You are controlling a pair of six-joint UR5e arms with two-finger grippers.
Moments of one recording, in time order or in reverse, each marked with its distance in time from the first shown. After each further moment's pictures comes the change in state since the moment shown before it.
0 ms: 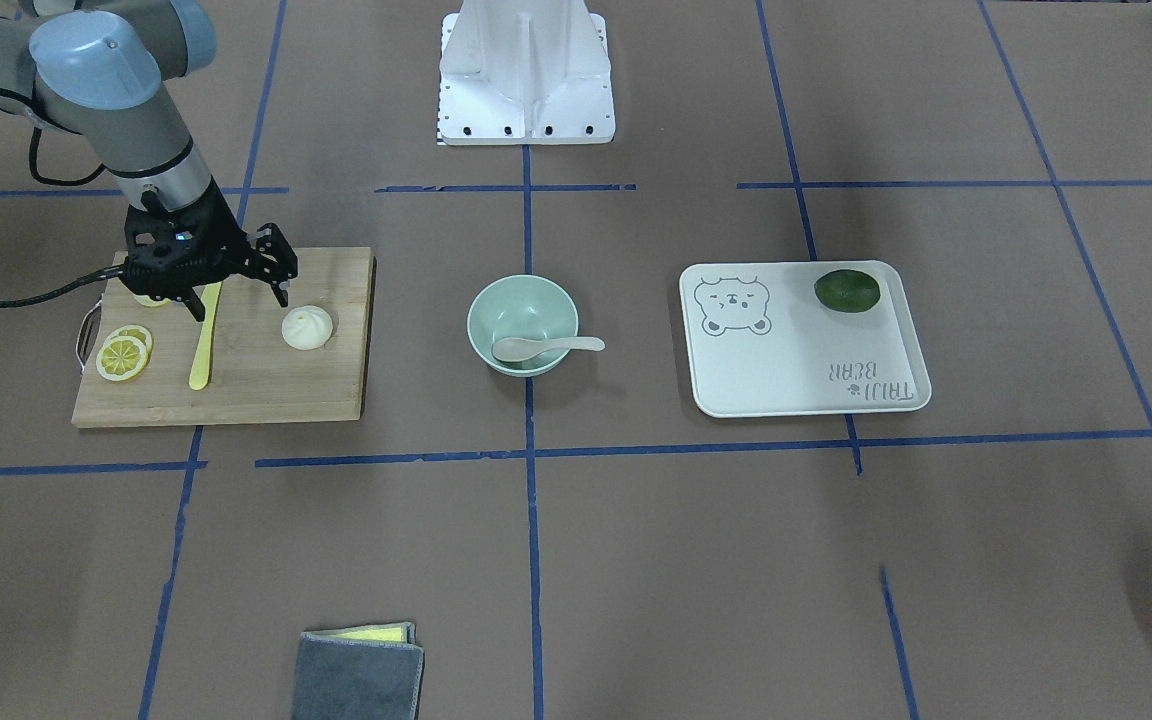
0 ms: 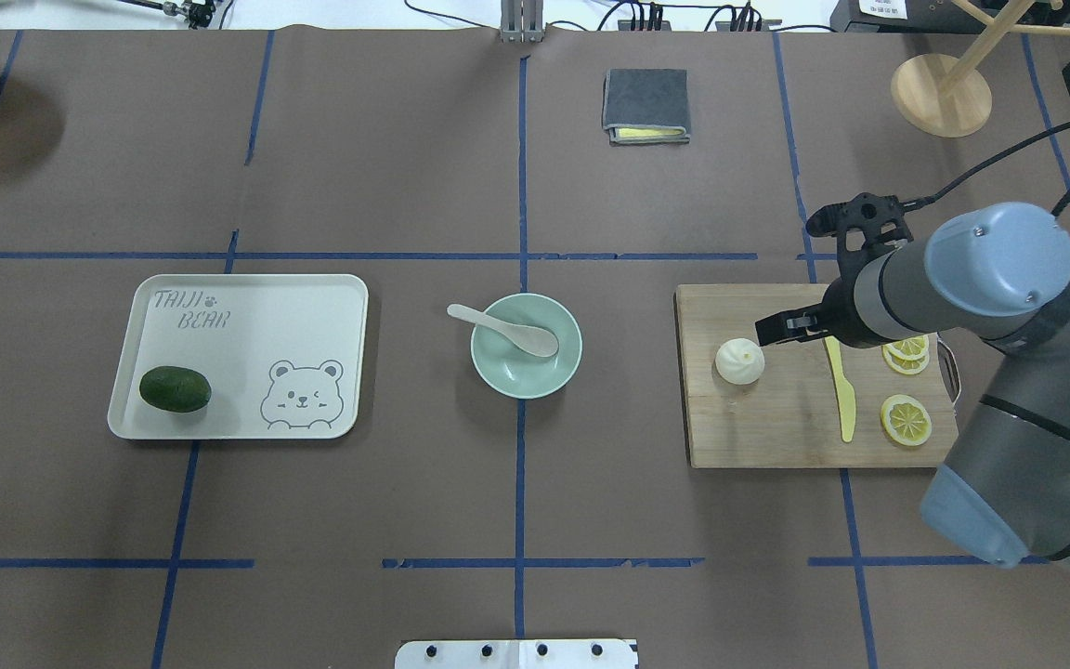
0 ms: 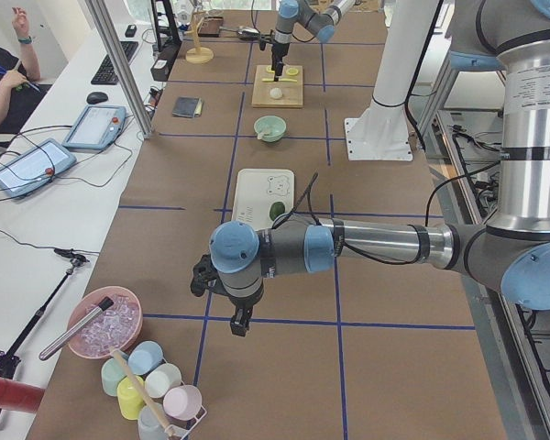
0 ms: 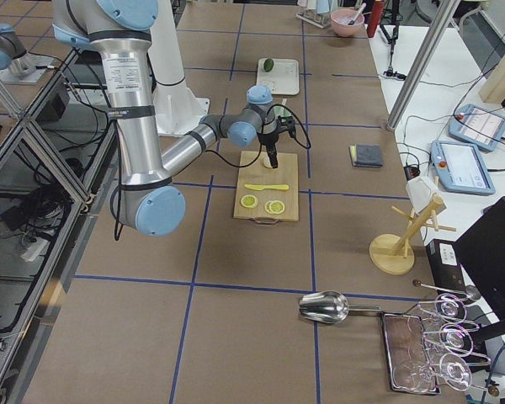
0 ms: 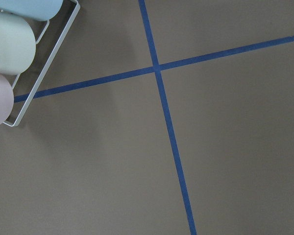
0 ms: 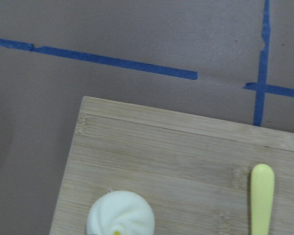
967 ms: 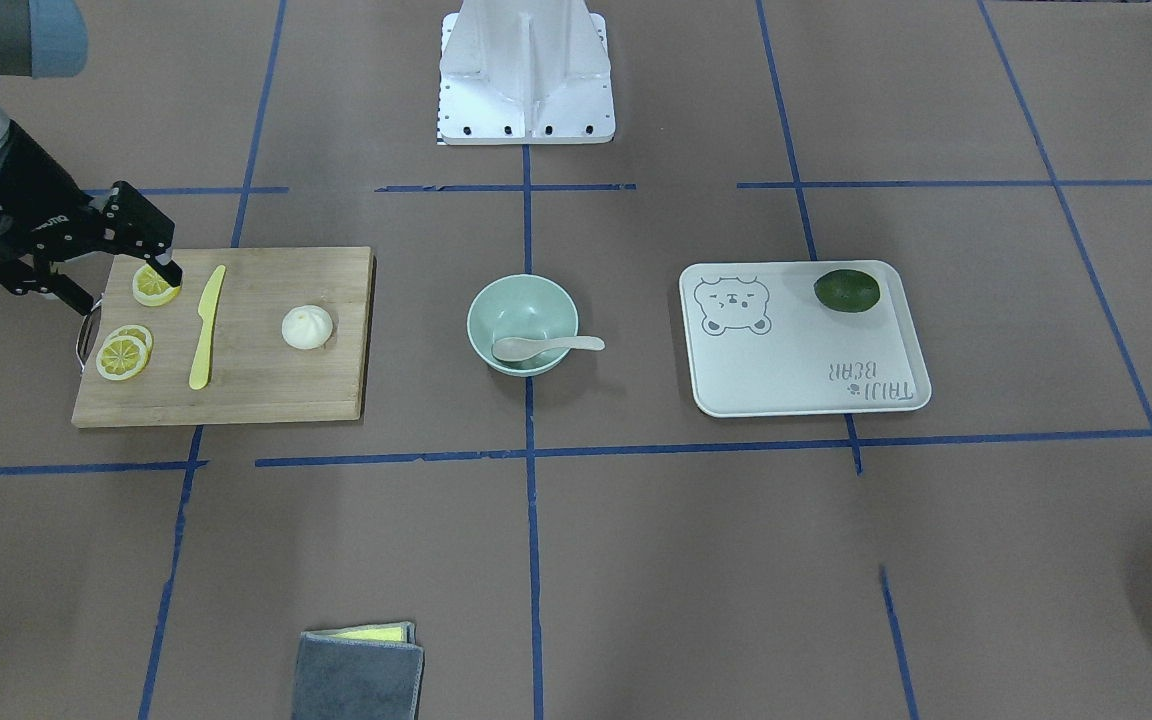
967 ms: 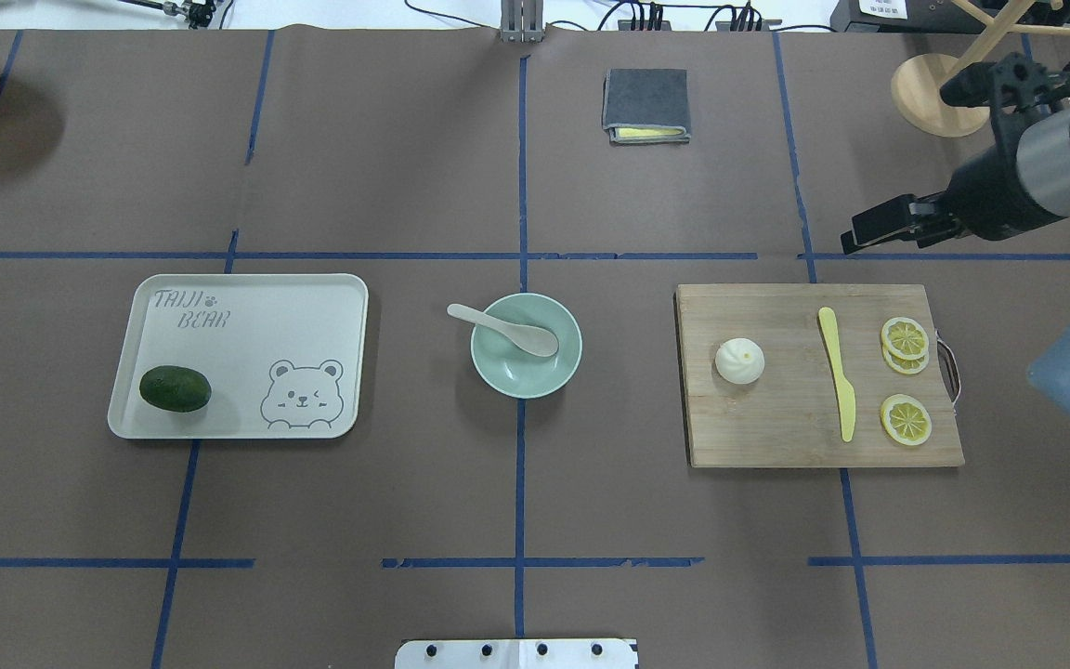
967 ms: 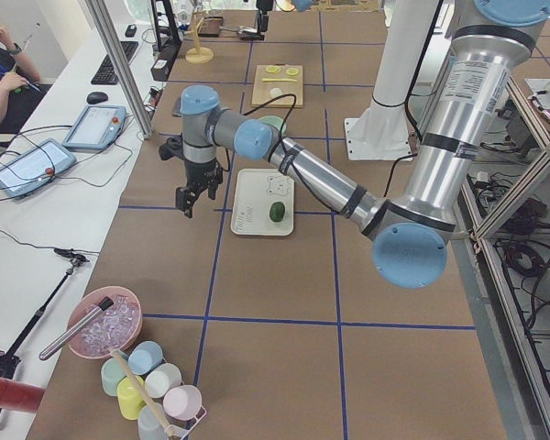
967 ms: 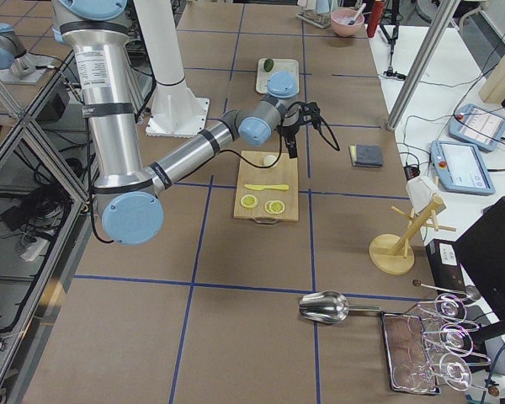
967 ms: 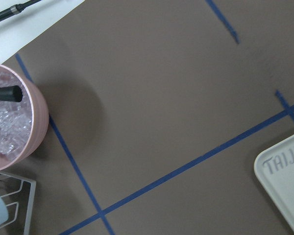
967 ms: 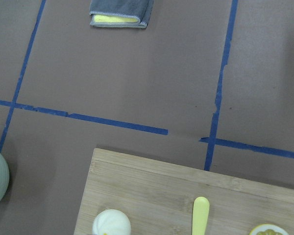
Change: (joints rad) left arm 0.200 -0.248 -0.032 0.002 0.182 -0.047; right arm 0.316 -0.037 0.069 0.028 0.343 -0.125
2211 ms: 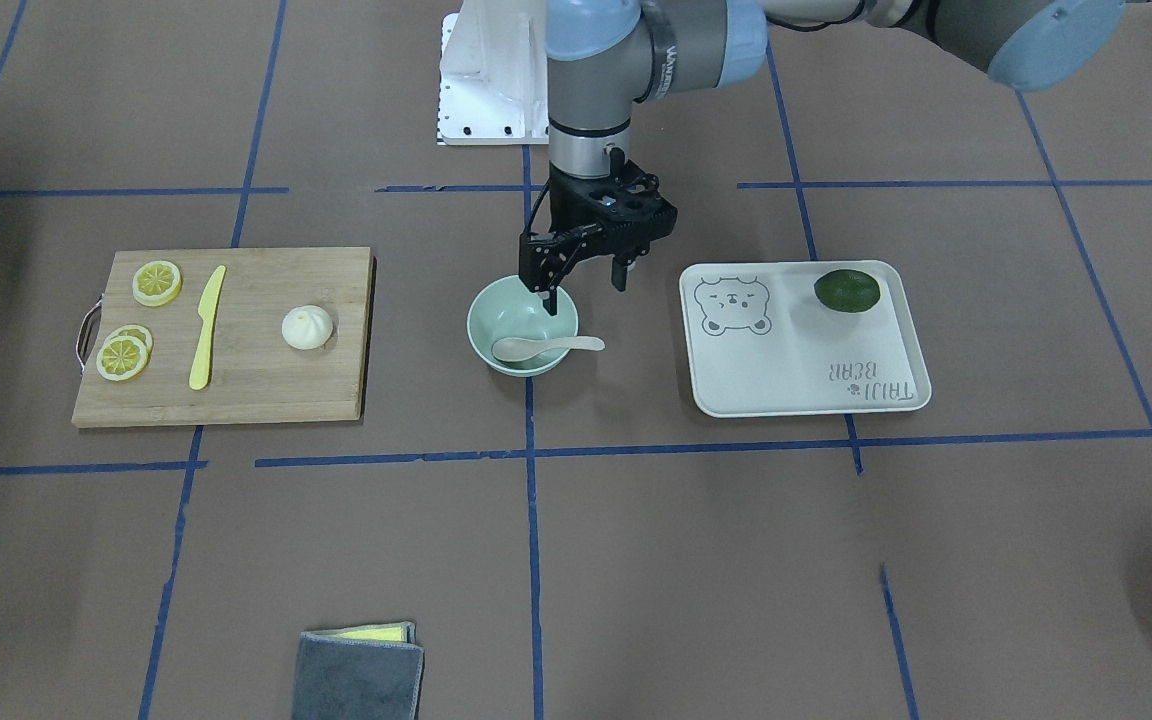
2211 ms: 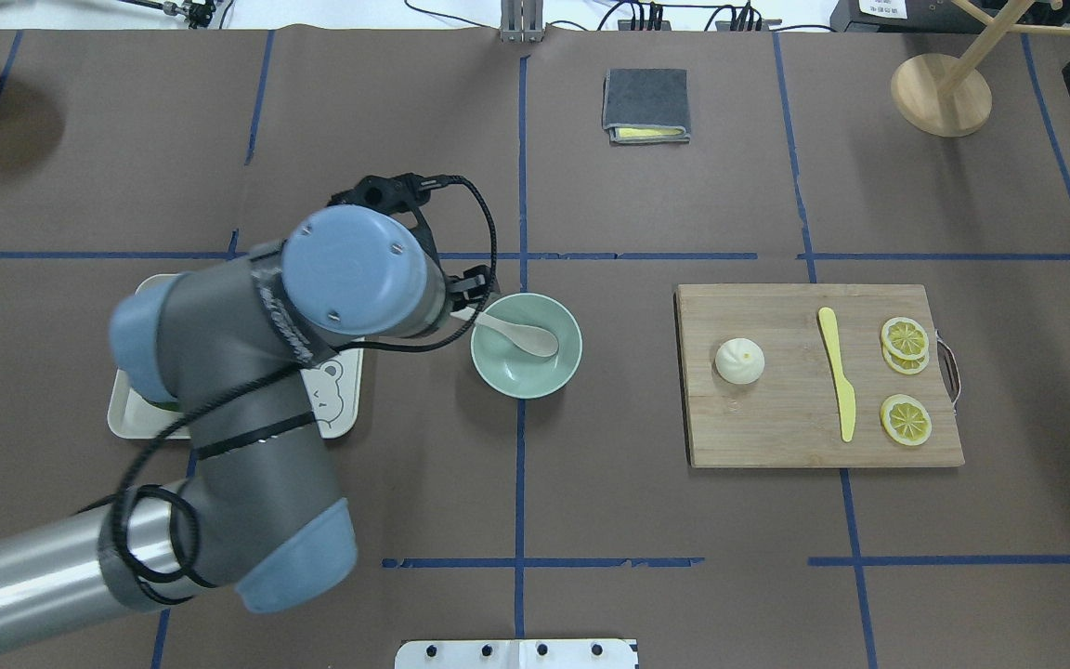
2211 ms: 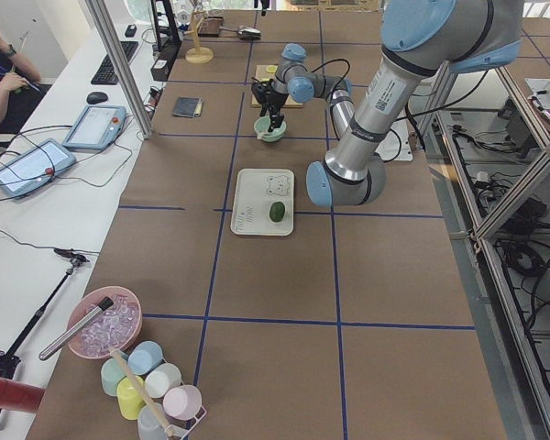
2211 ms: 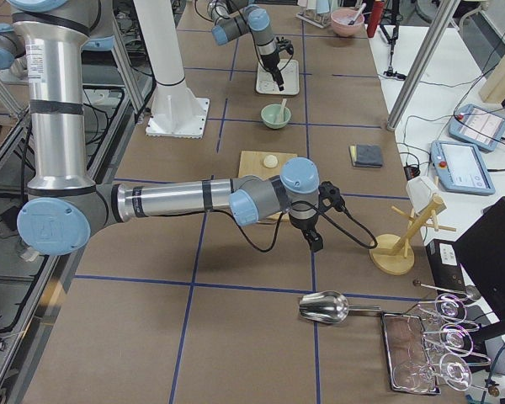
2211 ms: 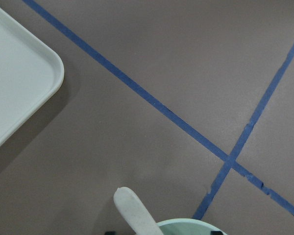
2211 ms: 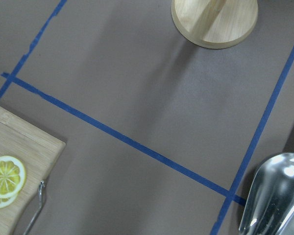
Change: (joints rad) left arm 0.956 -0.485 -0.138 -0.065 0.591 -1.741; right arm 0.481 -0.150 -0.290 0.022 0.204 -0.868
